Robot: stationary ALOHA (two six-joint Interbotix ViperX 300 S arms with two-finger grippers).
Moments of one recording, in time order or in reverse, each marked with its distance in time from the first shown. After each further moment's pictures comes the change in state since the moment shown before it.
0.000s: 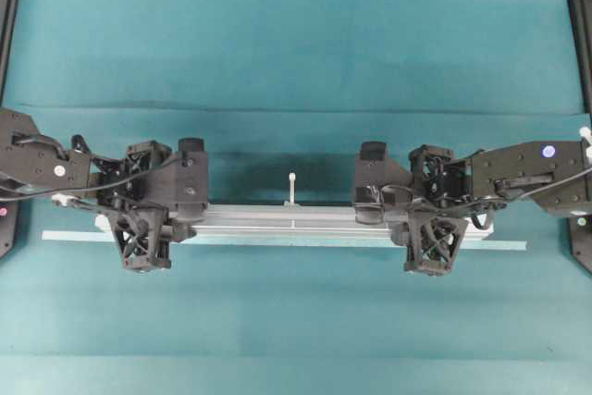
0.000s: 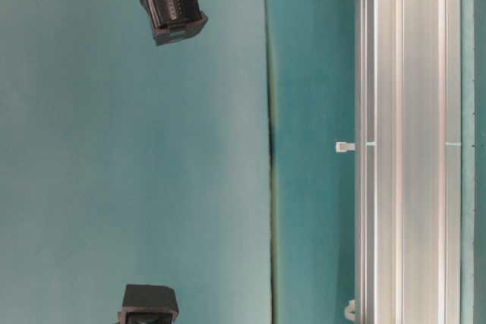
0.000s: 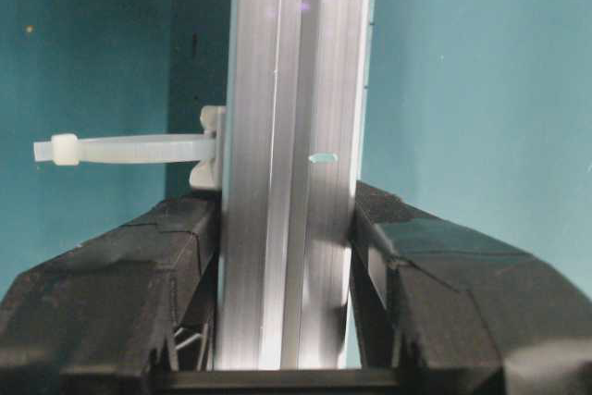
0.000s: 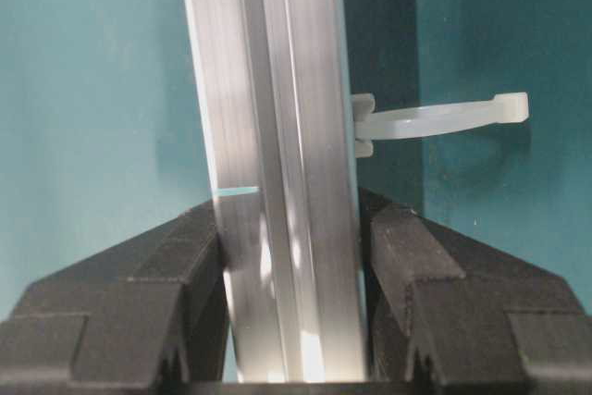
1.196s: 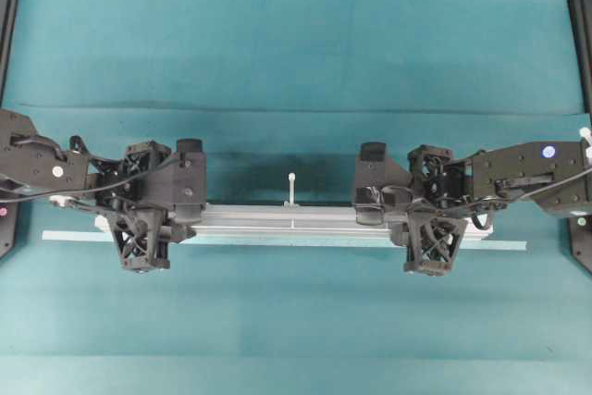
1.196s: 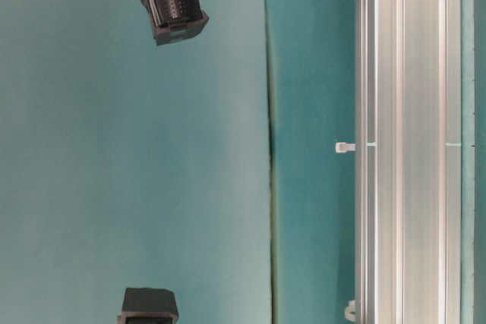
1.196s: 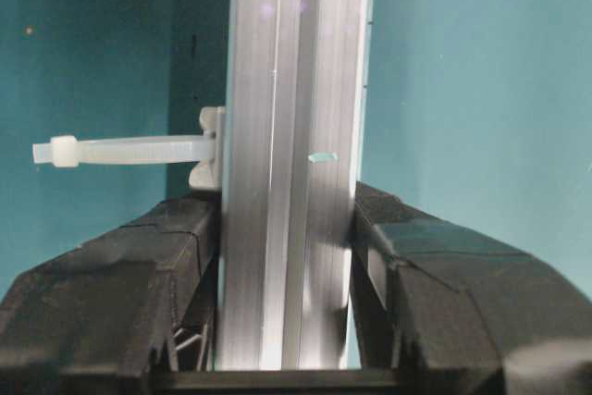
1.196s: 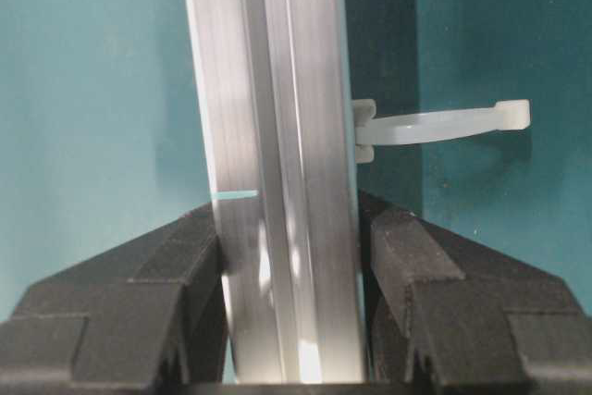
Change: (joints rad) left arm -0.005 -0.003 0.009 0.000 -0.020 0.005; right arm -0.003 0.005 0.006 0.003 -0.041 0.002
